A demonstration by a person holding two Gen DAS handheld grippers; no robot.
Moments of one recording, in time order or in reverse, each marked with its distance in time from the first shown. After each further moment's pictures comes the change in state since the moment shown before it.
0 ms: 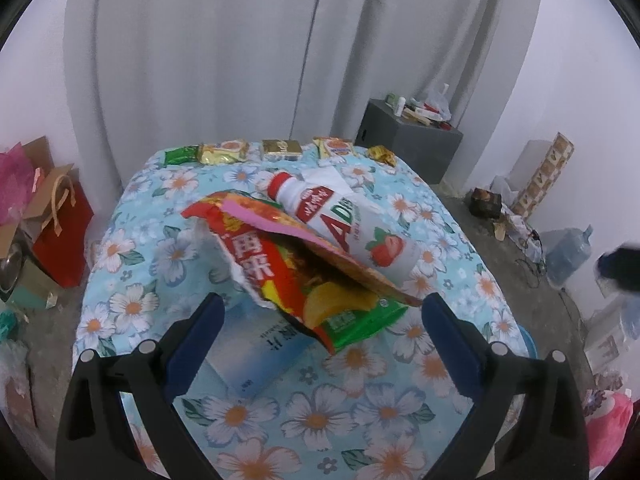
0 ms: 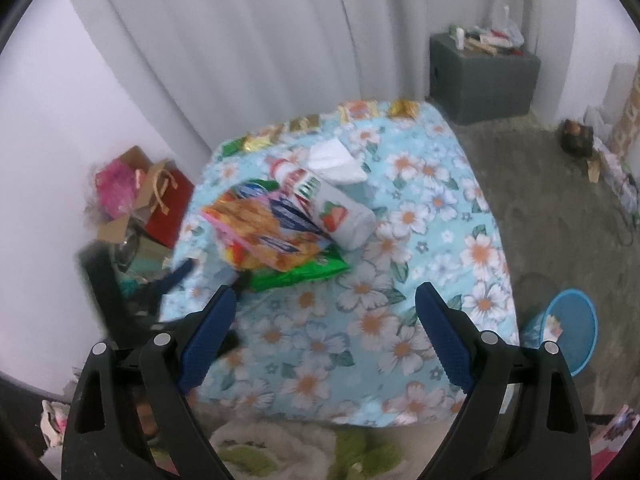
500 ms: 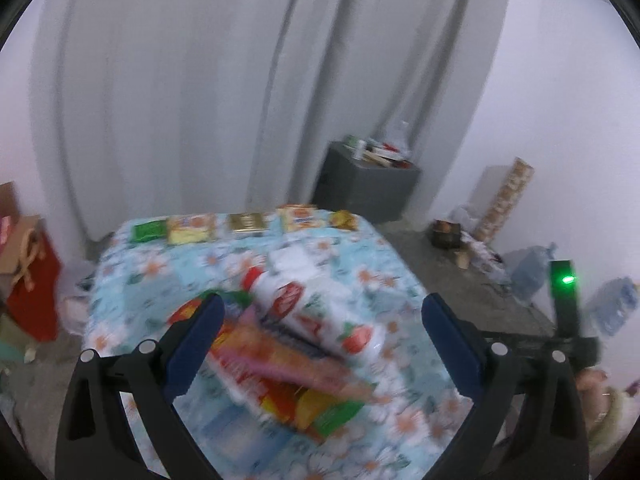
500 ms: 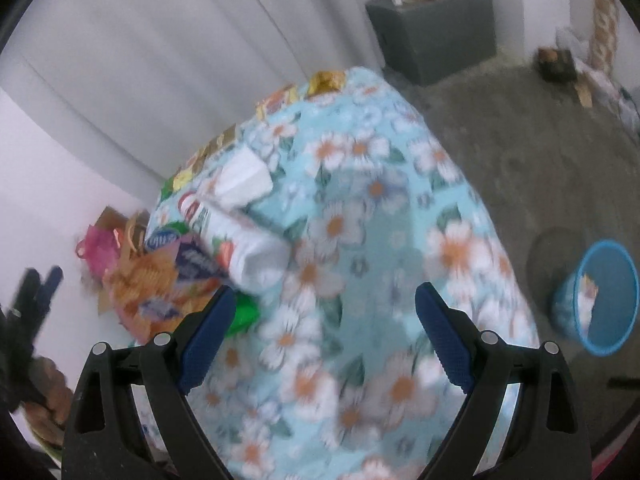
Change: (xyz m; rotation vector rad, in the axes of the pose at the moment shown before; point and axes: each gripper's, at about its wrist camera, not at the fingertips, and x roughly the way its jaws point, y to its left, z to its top) left arm -0.012 0.011 0.091 0.062 -0.095 -0.200; right arm 0.092 -0.112 0.023 0.233 -0.024 0.050
